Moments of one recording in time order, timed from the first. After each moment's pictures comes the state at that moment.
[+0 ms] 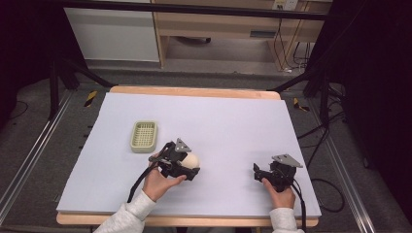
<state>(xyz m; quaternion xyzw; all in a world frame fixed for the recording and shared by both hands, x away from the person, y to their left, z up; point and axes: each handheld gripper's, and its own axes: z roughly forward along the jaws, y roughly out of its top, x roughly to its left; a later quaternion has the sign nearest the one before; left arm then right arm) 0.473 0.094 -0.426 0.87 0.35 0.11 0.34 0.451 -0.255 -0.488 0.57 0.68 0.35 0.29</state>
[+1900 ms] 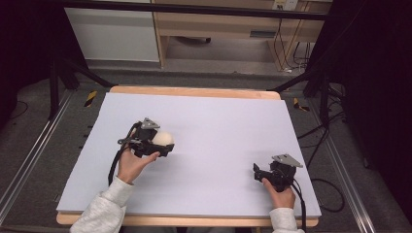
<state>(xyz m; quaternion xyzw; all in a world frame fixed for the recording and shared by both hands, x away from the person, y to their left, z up) 0.516 0.171 -0.398 0.82 0.42 0.16 0.37 0.452 -0.256 -0.488 0.57 0.68 0.36 0.29</state>
